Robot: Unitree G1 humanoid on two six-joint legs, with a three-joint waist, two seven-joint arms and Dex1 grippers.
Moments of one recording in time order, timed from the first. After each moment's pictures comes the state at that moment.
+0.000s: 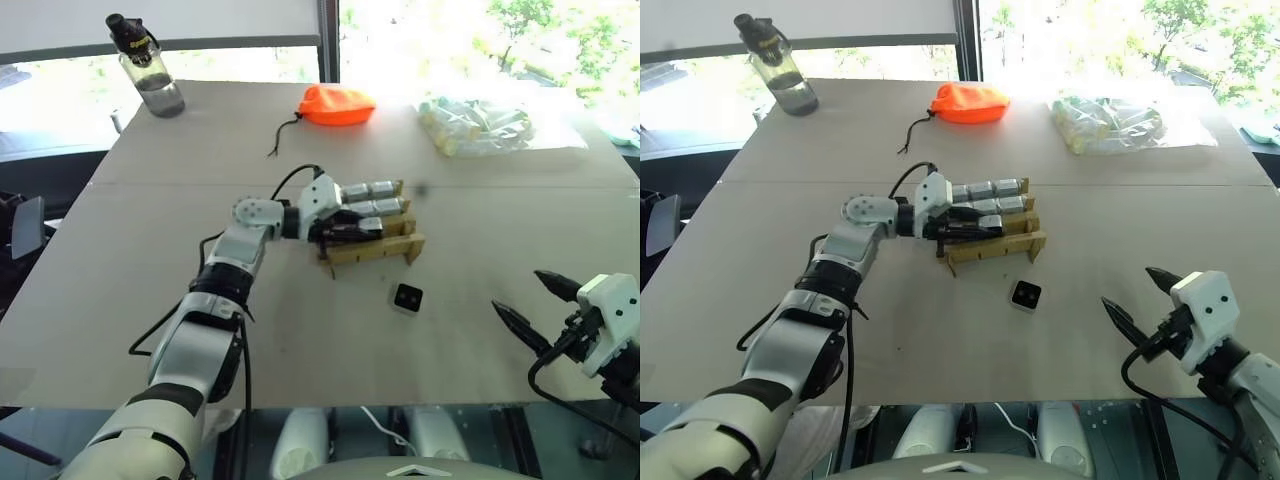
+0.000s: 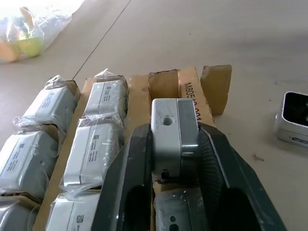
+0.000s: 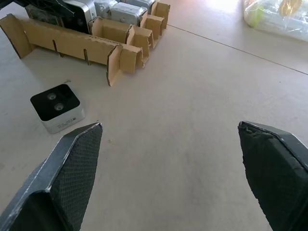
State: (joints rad) left arm -0.84 0.39 -0.17 0.69 -0.16 -0.06 -1.29; right arm 0.41 -0.54 -0.45 -0.75 0.48 0.50 0.65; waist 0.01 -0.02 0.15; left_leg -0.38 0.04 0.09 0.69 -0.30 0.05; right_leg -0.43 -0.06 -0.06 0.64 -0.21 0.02
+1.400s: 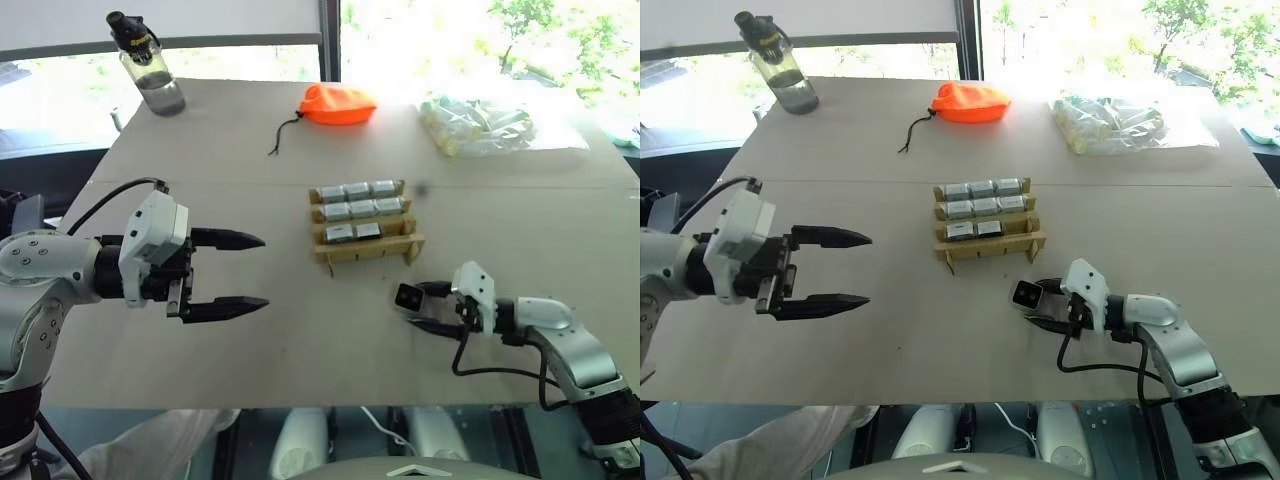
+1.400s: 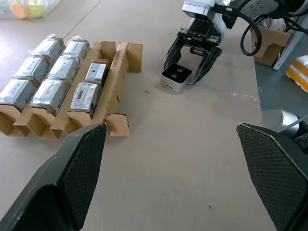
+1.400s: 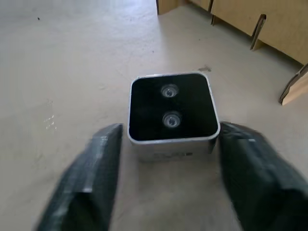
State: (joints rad) left arm -0.14 1.05 0.35 -0.39 -0.67 0.58 -1.35; right arm -0.13 -0.57 0.16 -0.11 0.30 0.22 1.03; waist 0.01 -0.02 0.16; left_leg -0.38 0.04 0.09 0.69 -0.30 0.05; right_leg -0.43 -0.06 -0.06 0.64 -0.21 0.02
